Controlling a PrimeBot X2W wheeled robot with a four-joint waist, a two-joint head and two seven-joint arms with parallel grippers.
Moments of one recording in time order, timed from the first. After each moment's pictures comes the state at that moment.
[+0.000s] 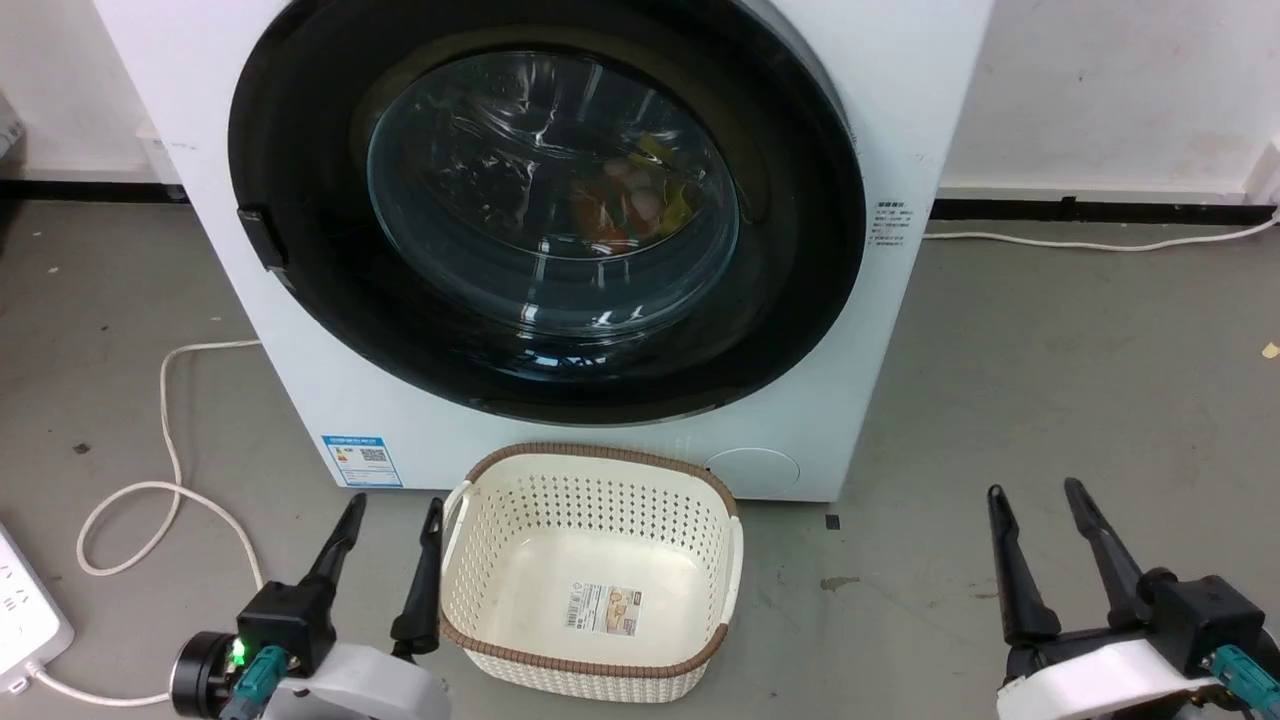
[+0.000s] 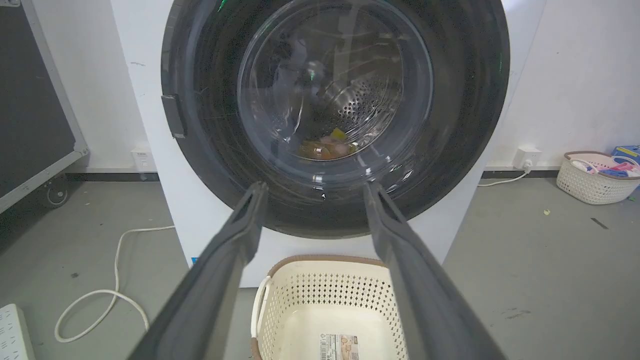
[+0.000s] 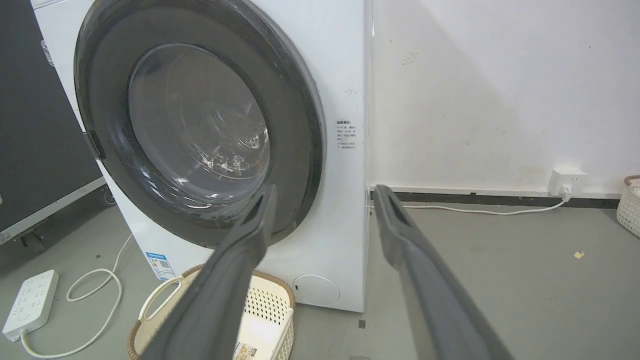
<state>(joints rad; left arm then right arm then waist) -0.06 0.11 -0.03 0.22 -0.13 -0.13 -0.26 -0.02 -0.06 -0.04 0.13 0.13 0.13 -0.26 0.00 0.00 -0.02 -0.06</state>
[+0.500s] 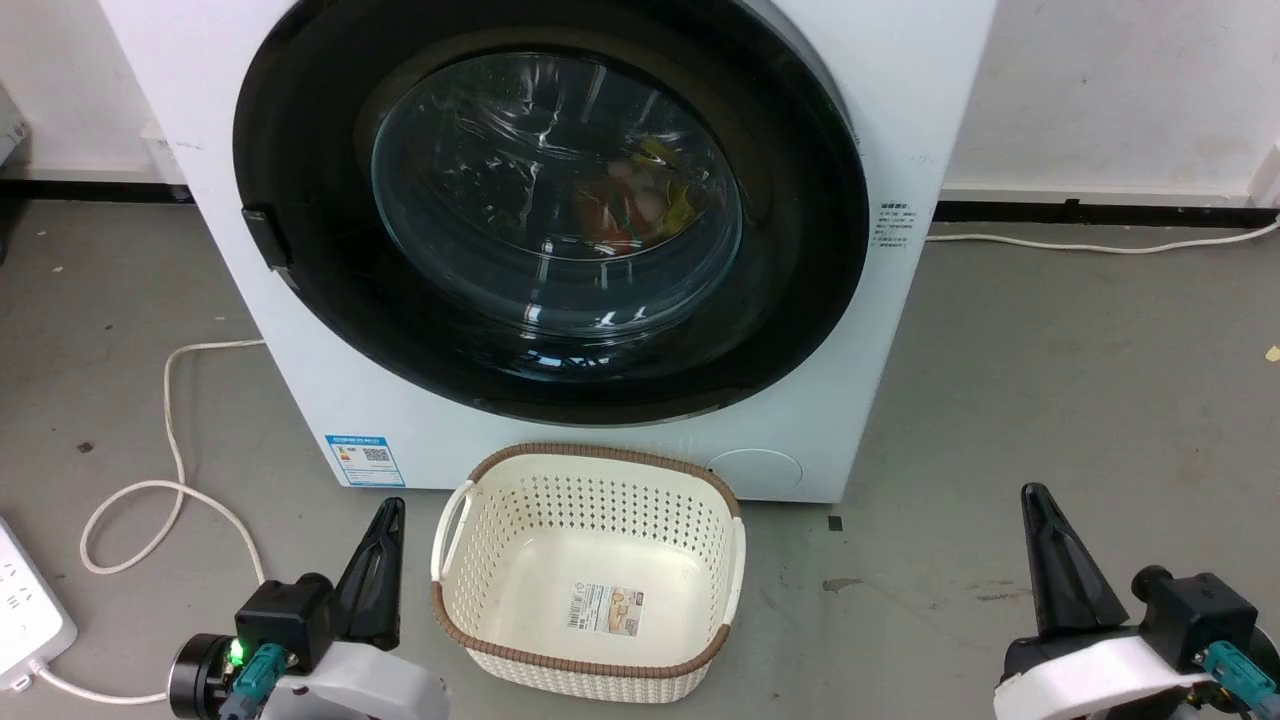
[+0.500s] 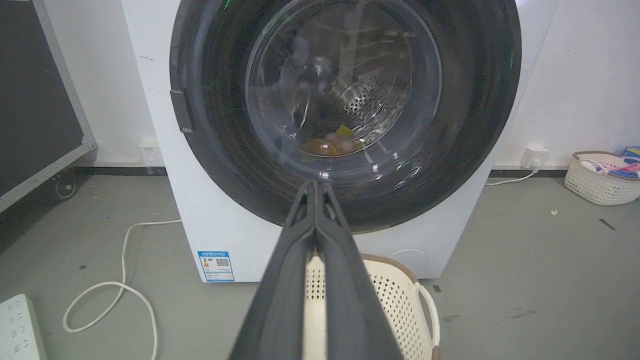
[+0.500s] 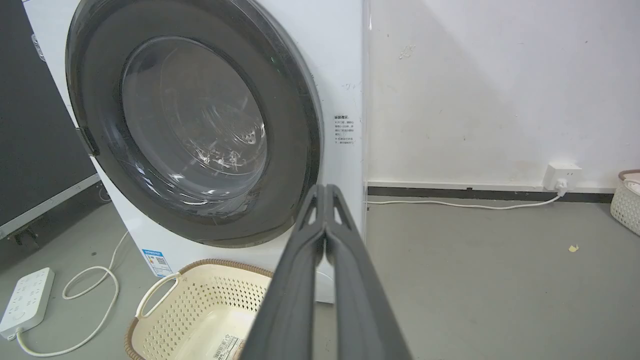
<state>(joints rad) -0.06 0.10 -0.02 0.22 -0.13 -0.12 -0.25 -0.02 -0.06 -0.03 0.13 0.13 0.13 -0.24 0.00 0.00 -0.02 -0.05</state>
